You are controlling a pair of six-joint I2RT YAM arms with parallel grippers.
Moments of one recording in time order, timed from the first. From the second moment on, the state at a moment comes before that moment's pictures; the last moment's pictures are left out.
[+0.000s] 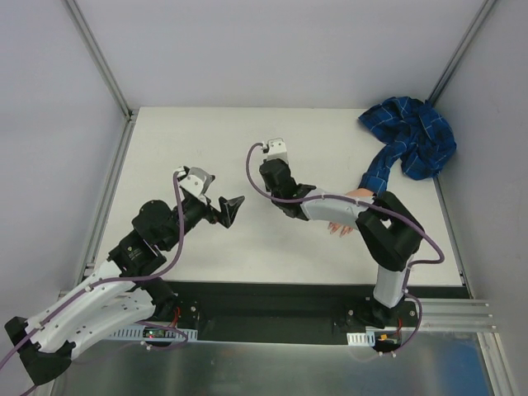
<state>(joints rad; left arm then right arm) -0.78 0.62 0.67 -0.05 -0.12 -0.01 0.87 1.83 1.17 0.15 0.62 0.23</state>
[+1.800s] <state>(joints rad) -0.68 0.56 0.64 0.00 -0.16 -0.08 0.82 1.81 1.24 -0.01 0.44 0.35</state>
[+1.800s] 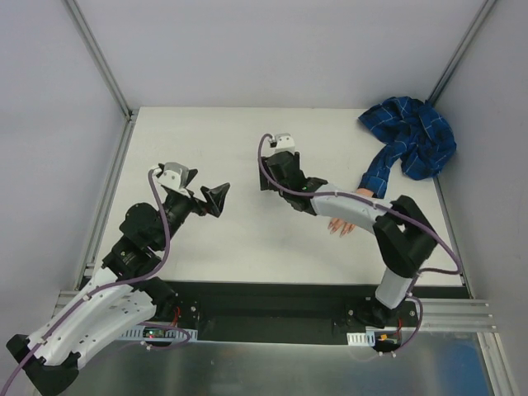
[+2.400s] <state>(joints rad) -0.61 0.63 0.63 0.03 -0.07 -0.13 0.87 0.80 0.70 -0.36 0.48 0.51</state>
